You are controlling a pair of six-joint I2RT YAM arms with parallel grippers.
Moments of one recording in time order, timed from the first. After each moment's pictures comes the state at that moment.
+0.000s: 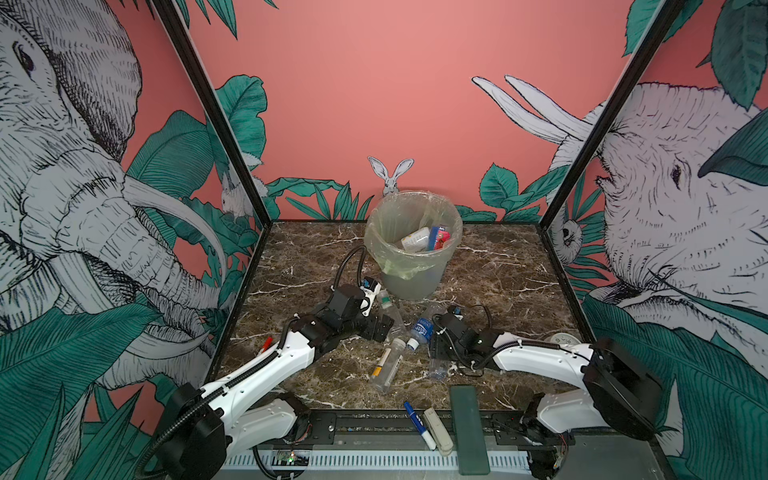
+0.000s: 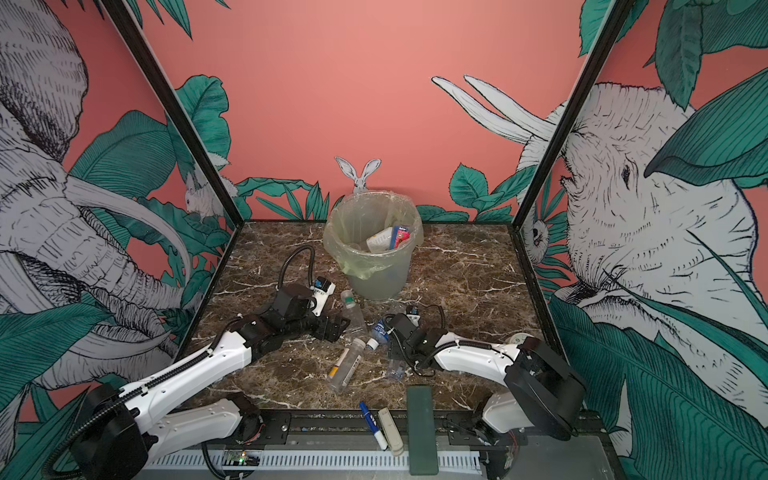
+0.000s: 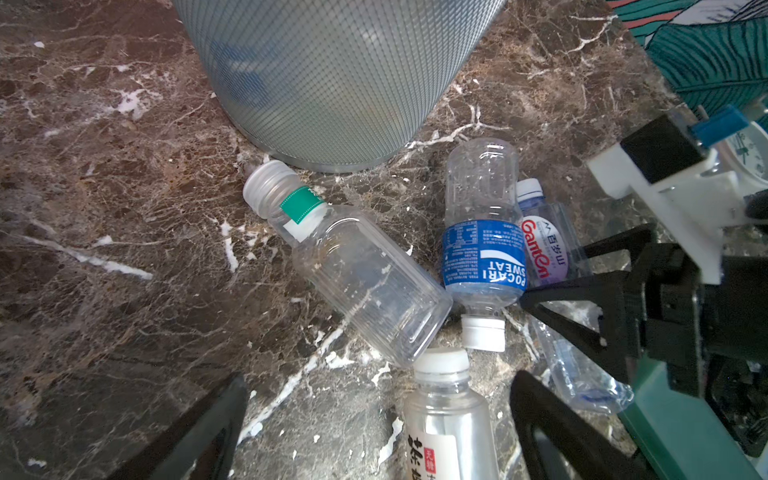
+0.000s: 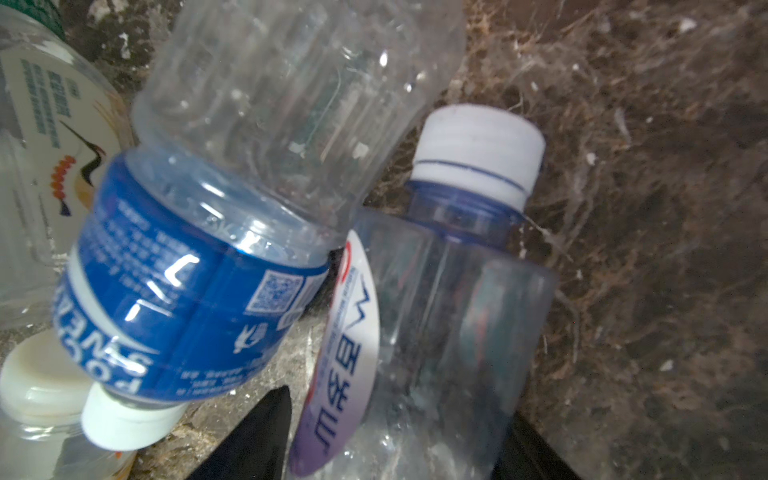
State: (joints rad) left arm -0.69 1.09 0.70 -0.36 0.11 -0.26; right arm 0.92 1.39 0.64 -0.34 0.18 0.91
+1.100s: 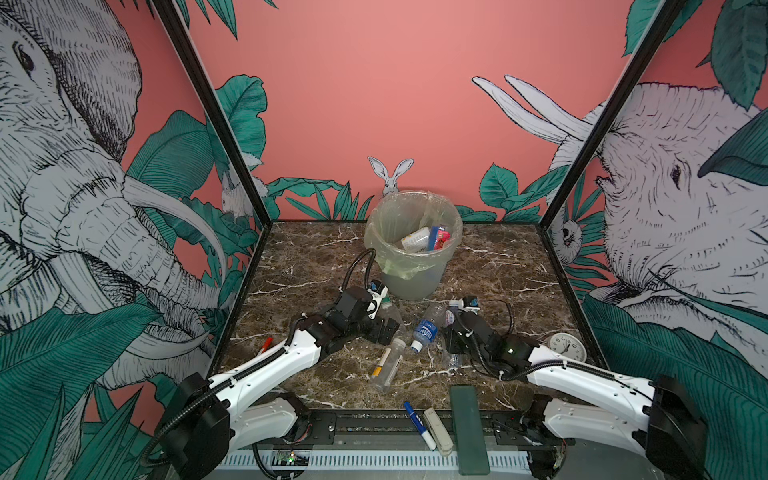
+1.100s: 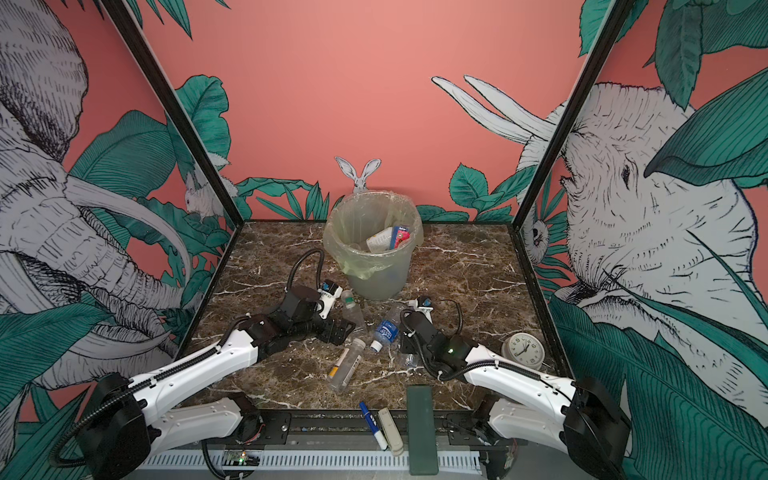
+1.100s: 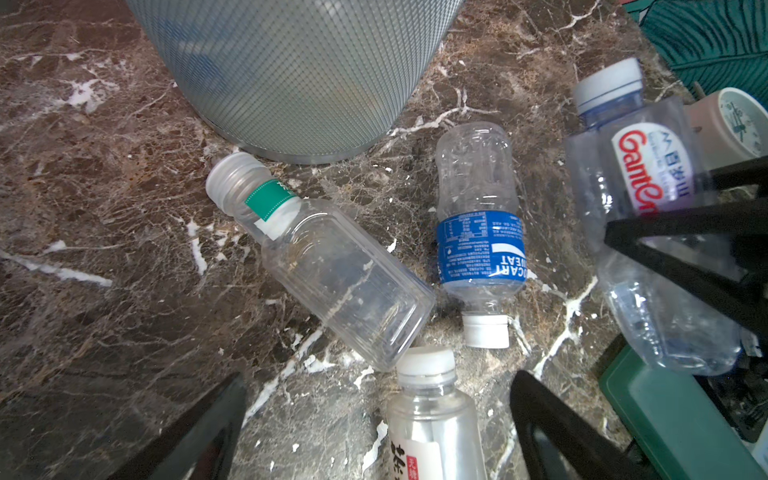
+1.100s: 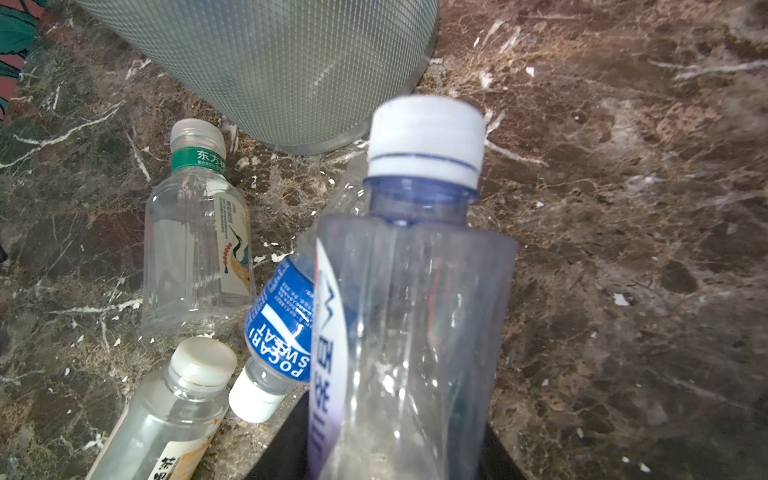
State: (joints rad) left arm -0.75 1.14 0.70 -0.34 0.10 -0.26; right arm 0.91 1.06 0.59 -0.37 0.33 0.78
